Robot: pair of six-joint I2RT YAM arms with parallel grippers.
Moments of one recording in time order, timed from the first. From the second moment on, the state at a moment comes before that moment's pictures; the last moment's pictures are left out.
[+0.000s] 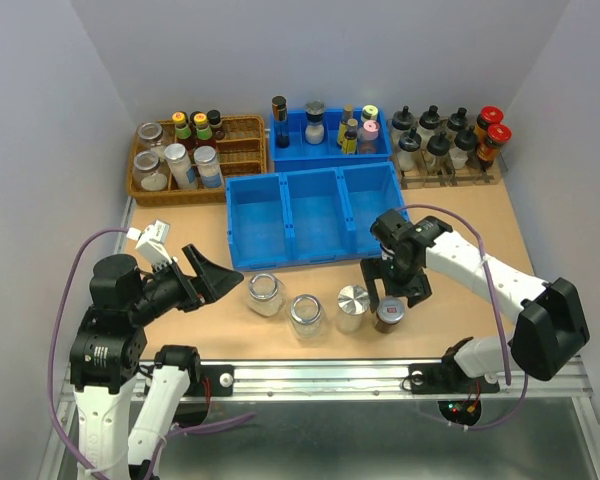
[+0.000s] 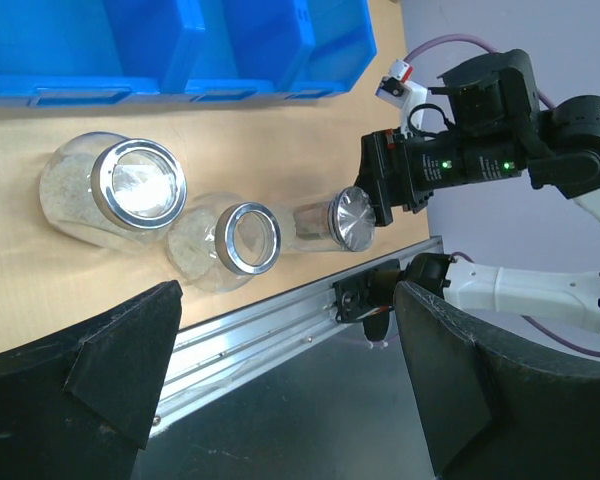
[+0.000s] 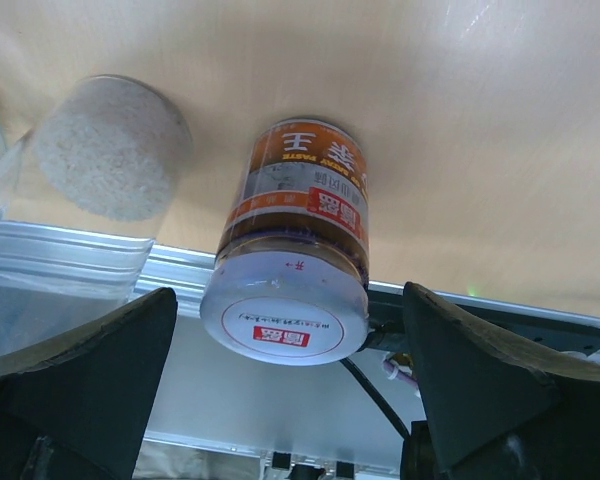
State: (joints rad) left arm -0.08 0.49 1.02 -1.01 0.58 -0.66; right arm 0.62 1.37 1.04 -1.15 -0.09 0.48
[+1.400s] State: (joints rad) left arm -0.08 0.47 1.01 -0.98 0.58 -0.68; right arm 0.60 1.70 1.88 -1.30 0.28 0.53
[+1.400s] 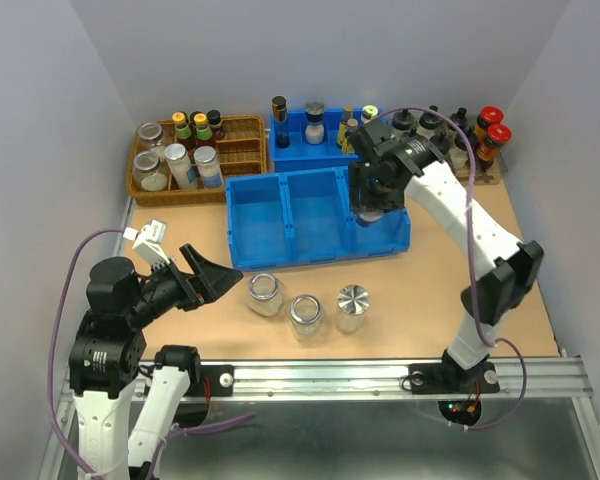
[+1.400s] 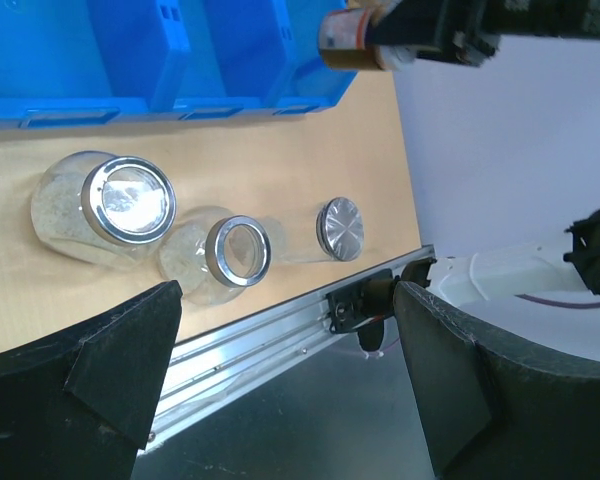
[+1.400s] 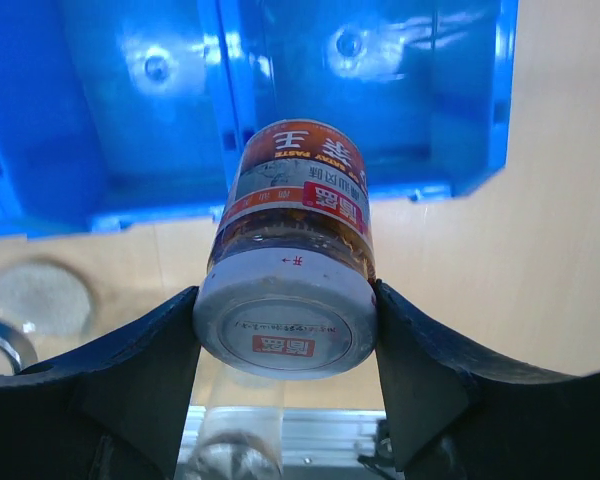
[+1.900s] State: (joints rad) left arm -0.08 0.47 1.01 -0.93 0.58 -0.69; right arm 0.35 2.09 2.16 -1.26 0.17 0.47
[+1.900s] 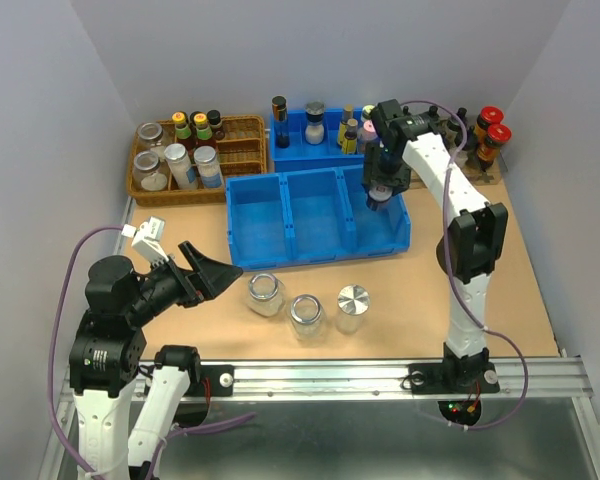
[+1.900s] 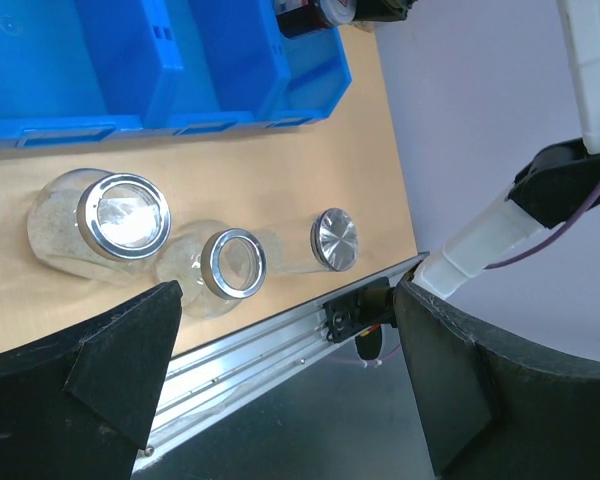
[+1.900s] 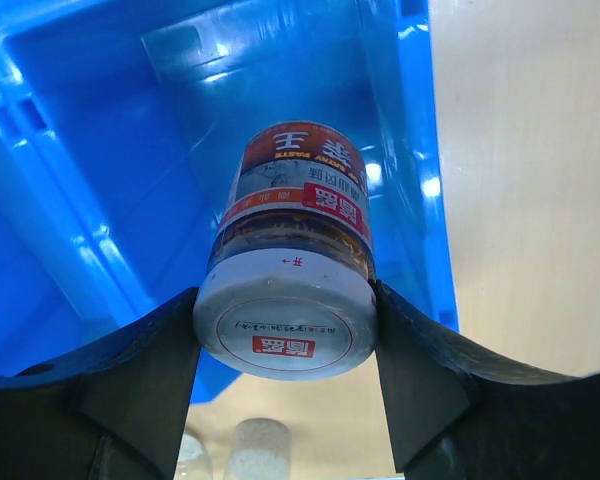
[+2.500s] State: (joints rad) left arm -0.08 0.47 1.01 -0.93 0.58 -0.70; right arm 0.35 2.31 2.26 -1.20 0.12 0.45
